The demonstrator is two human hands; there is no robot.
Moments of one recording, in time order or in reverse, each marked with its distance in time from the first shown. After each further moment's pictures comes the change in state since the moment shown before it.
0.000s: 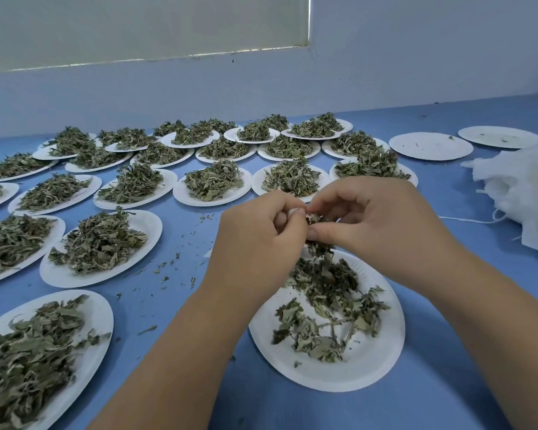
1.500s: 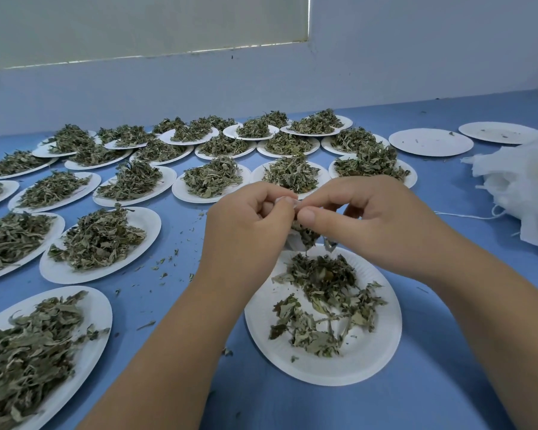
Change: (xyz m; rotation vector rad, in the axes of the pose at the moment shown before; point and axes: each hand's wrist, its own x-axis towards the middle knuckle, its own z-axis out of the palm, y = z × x) left_hand 0.003 0.008 -0.007 -0.153 0.019 -0.152; right_hand 0.001 0.003 -0.005 0.034 -0.146 -0.063
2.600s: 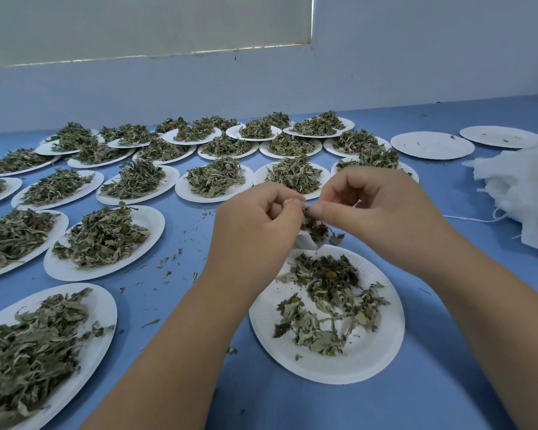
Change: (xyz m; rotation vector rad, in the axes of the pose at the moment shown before) left_hand -0.001 0.000 0.001 0.030 -0.030 0.024; right_hand 0.004 0.002 0.002 0.077 0.157 0.031
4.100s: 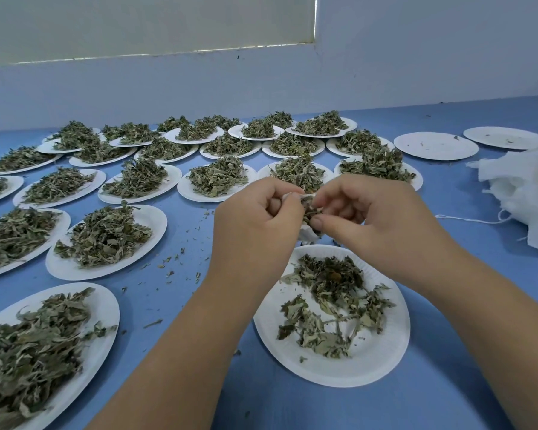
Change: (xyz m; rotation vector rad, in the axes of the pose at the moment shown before) left_hand -0.001 0.001 0.002 -0.015 0.099 0.049; right_hand -0.002 0.009 0.007 -0.161 -0.023 -0.096
